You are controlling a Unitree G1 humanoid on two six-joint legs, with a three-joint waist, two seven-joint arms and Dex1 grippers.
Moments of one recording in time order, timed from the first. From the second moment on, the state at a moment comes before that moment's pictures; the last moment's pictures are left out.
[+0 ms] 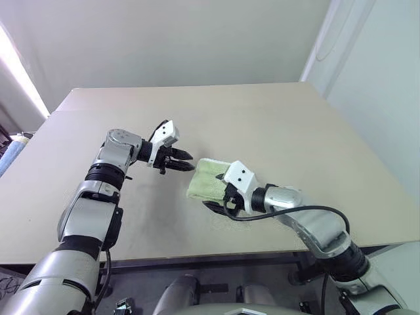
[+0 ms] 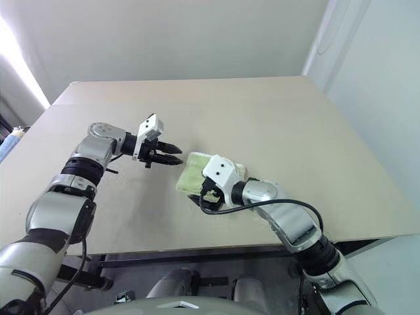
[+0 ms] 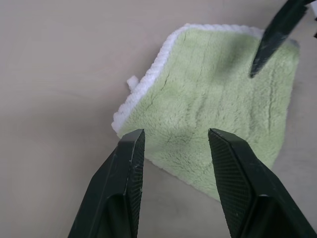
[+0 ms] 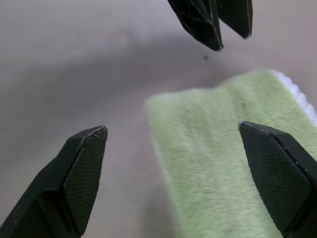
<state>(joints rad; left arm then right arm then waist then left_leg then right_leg) -0.99 0.44 -0.17 1.00 -0.01 0.07 -1.44 -0.37 -0.49 0.44 -0.36 0.25 0.74 0.57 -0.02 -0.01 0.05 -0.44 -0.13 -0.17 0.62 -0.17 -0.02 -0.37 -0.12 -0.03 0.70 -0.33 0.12</state>
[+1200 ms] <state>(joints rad) -0.93 0.46 -0.23 0.98 0.06 -0.02 -1.50 -0.40 -0.50 0.58 -0.17 -0.25 0.45 0.64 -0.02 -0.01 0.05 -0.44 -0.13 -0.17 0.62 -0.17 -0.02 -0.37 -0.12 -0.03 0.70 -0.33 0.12</state>
